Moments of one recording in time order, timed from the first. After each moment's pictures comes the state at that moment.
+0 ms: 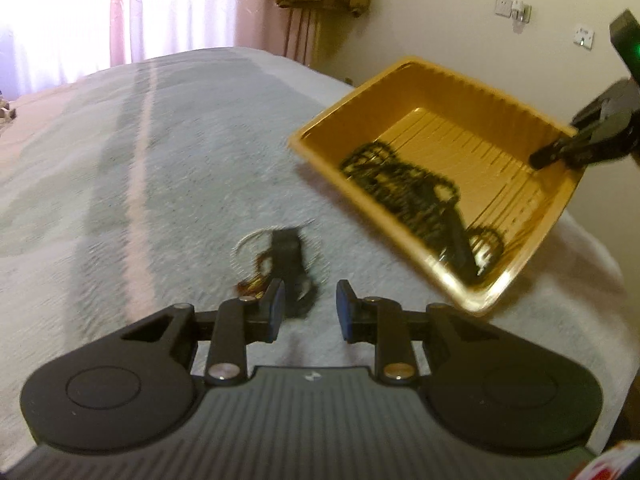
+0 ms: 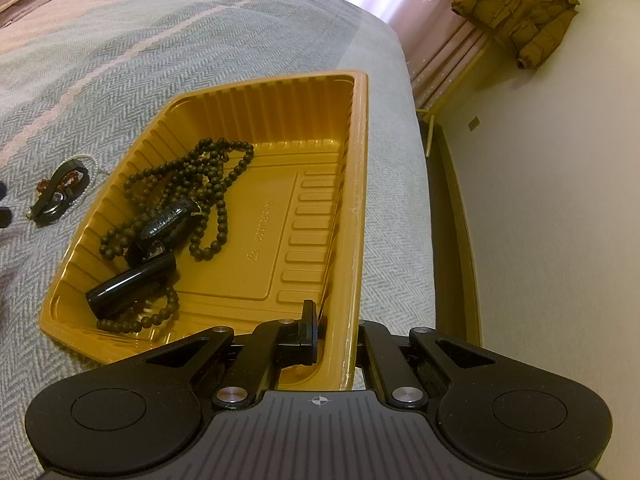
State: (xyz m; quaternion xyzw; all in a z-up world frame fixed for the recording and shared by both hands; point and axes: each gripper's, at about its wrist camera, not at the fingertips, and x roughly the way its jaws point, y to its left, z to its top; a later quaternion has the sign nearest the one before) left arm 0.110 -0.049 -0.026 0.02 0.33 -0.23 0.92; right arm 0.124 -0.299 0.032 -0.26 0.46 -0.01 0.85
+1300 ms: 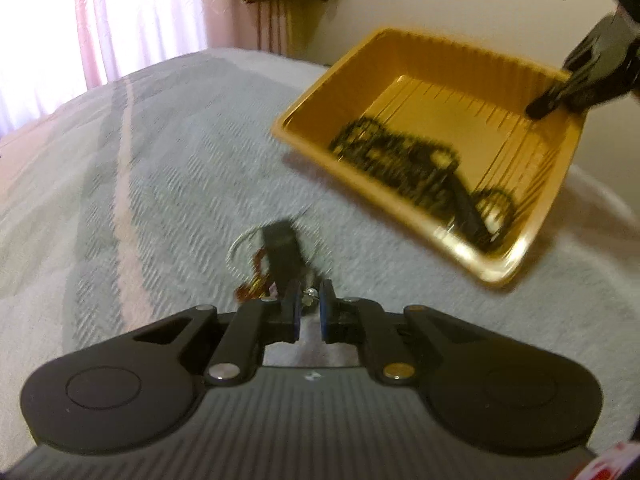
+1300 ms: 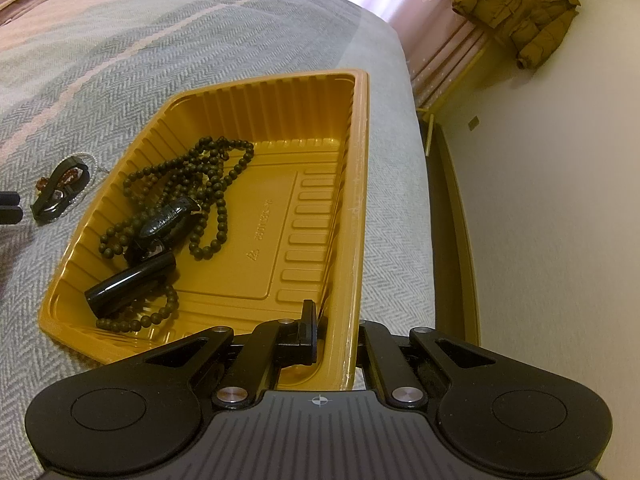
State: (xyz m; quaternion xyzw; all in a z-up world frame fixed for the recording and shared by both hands) left arm 0.121 -0.069 -0.031 0.08 0.32 -0.26 0.91; right arm 0.124 -0.297 0.031 -0.26 0.46 -0.01 0.85
